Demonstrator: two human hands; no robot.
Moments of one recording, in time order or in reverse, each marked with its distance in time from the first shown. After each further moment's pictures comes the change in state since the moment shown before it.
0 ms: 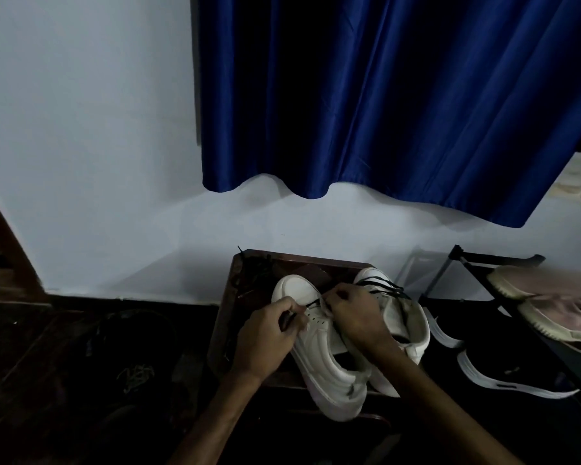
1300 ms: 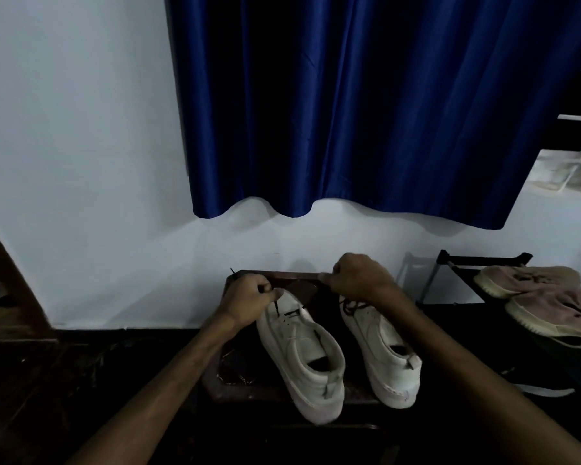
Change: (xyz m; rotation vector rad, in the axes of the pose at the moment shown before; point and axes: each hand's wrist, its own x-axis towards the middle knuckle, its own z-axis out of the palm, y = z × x) left_hand 0.074 0.029 -0.041 0.071 -0.115 -0.136; right_hand 0.035 -0.046 -0.074 -0.467 -0.154 -0.038
